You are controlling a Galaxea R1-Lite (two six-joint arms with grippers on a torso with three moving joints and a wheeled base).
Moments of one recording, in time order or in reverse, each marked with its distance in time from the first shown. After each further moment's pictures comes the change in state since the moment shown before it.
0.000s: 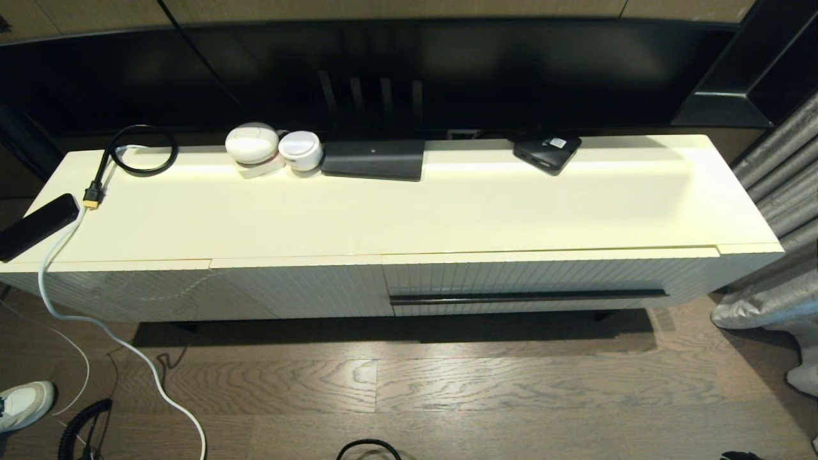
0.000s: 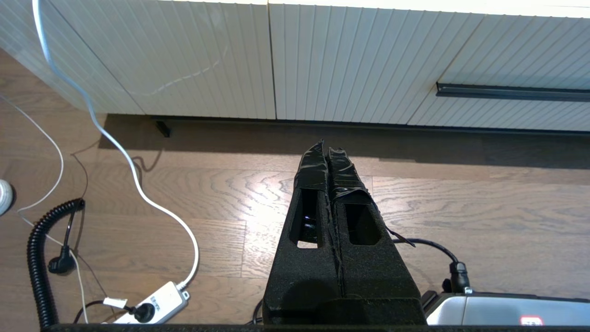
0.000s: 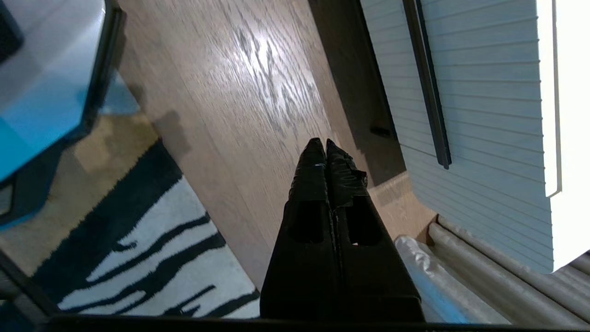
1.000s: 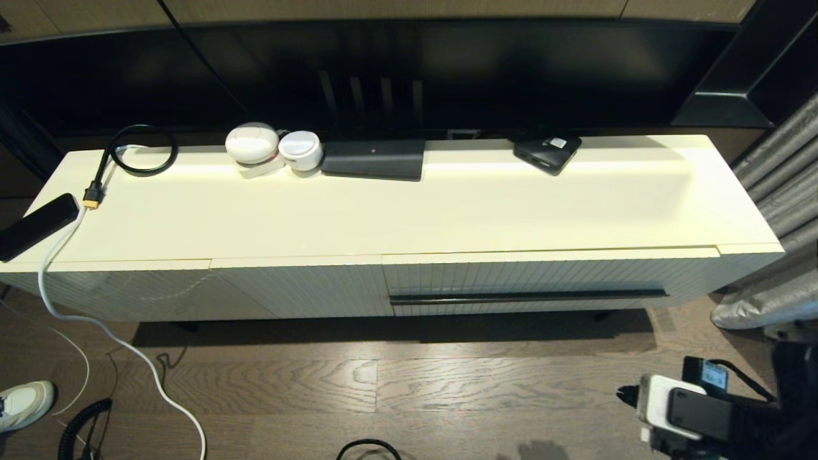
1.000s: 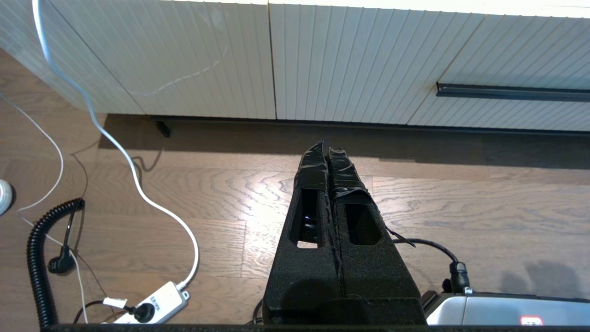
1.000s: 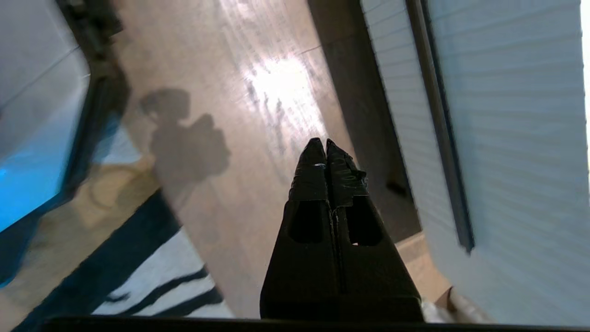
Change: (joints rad) left arm 0.000 0.000 0.000 0.000 0.000 0.000; right arm 0.003 0.588 -0.074 -0.466 0.094 -0.006
